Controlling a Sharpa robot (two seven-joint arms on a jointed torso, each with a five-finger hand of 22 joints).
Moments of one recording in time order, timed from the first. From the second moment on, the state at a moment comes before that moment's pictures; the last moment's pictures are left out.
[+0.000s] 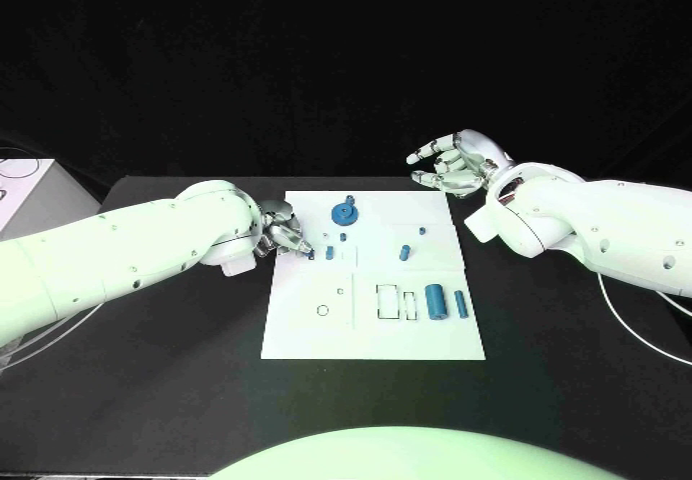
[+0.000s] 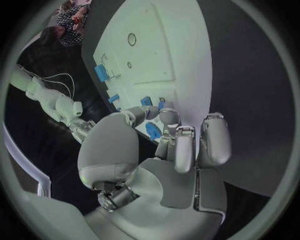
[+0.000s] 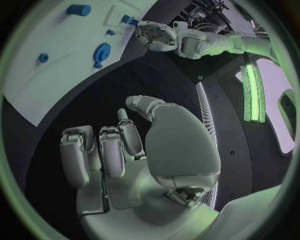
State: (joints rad) left arm 1.30 -0.62 -0.14 1.26 -1.01 0.11 -0.40; left_hand 1.02 -0.14 0.73 0.09 0.57 0.92 0.07 0.63 0.73 1.27 -0.02 1.09 0.73 1.47 -0.07 1.56 1.31 0.09 1.39 0.03 1.39 1.25; right arm 1.33 -0.82 -0.16 1.41 -0.68 -0.45 0.14; right_hand 1.29 -0.19 0.61 0.06 0.41 0.80 0.20 0.26 0.21 1.33 0.10 1.40 1.31 1.46 0.02 1.53 1.31 0.01 1.46 0.11 1.55 1.31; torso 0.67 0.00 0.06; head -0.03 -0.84
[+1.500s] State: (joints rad) left arm 1.30 -0.60 -0.14 1.23 -1.00 0.15 -0.39; left_hand 1.02 -0.15 0.74 0.09 0.57 0.92 0.07 0.63 0.72 1.27 -0.02 1.09 0.73 1.47 -0.07 1.56 1.31 0.09 1.39 0.03 1.39 1.25; right arm 1.33 -0.81 -0.16 1.41 -0.68 -0.45 0.14; right_hand 1.29 -0.19 0.61 0.06 0.41 0.80 0.20 0.26 0.21 1.33 0.10 1.40 1.31 1.46 0.02 1.53 1.31 0.01 1.46 0.11 1.55 1.31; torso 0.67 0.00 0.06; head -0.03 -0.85
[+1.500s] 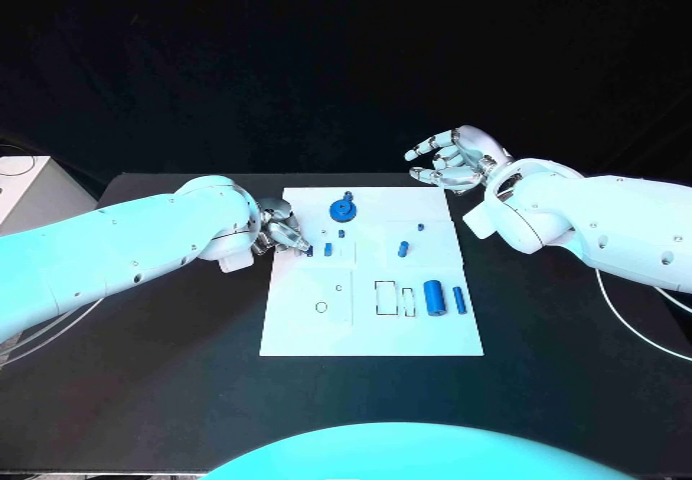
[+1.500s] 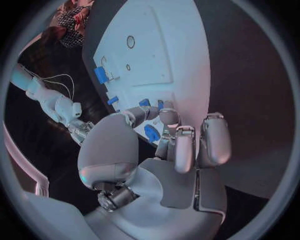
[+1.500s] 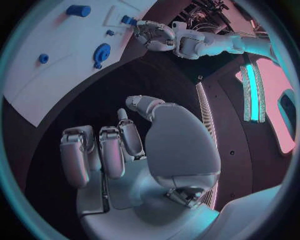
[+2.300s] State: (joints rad) left arm 1.35 -0.56 -0.11 1.13 -0.86 0.41 -0.40; left_hand 1.01 -0.14 0.74 0.09 0.57 0.92 0.07 0.63 0.72 1.27 -0.02 1.09 0.73 1.47 -0.07 1.56 1.31 0.09 1.39 0.03 1.40 1.25; right arm 1.33 -0.81 -0.16 1.41 -0.68 -0.45 0.14; right_hand 1.29 -0.19 0.61 0.06 0.41 0.80 0.20 0.26 0.21 1.33 0.10 1.40 1.31 1.46 0.02 1.53 1.31 0.01 1.46 0.11 1.55 1.31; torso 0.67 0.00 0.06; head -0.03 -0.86
